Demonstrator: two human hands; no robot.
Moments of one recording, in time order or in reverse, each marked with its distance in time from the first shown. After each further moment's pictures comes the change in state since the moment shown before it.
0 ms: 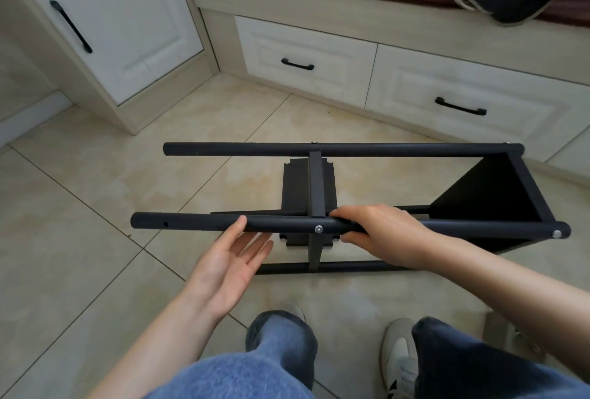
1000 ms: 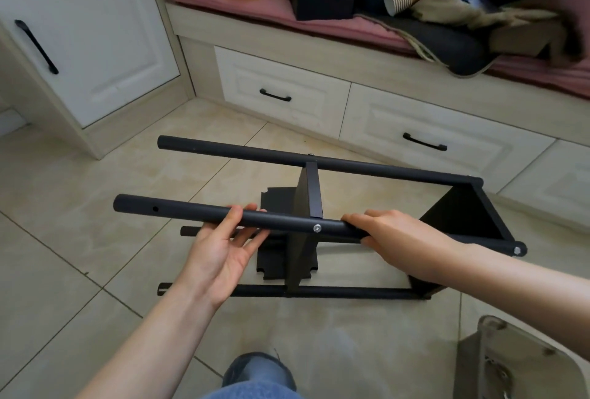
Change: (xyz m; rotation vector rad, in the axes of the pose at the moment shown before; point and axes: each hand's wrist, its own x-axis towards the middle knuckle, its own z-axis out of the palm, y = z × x) left_hand 0.037 0.023 0.043 0.018 -0.190 0.166; right_hand -0.008 0.025 -0.045 -0.233 0.075 0.039
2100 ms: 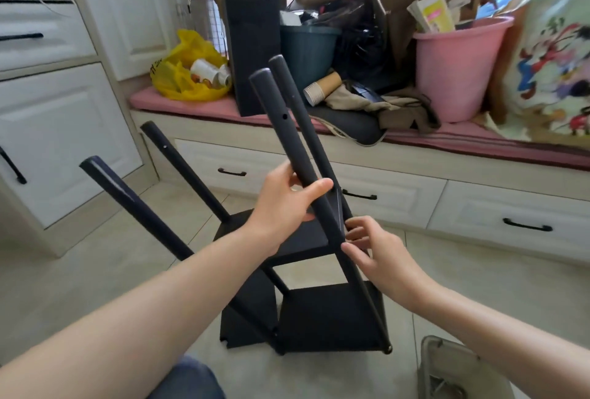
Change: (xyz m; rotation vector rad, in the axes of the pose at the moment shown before) left_hand -0.070 0.027 0.222 0.857 -0.523 0.431; right_hand -0.092 0.002 -0.065 0.682 0.574 0.346
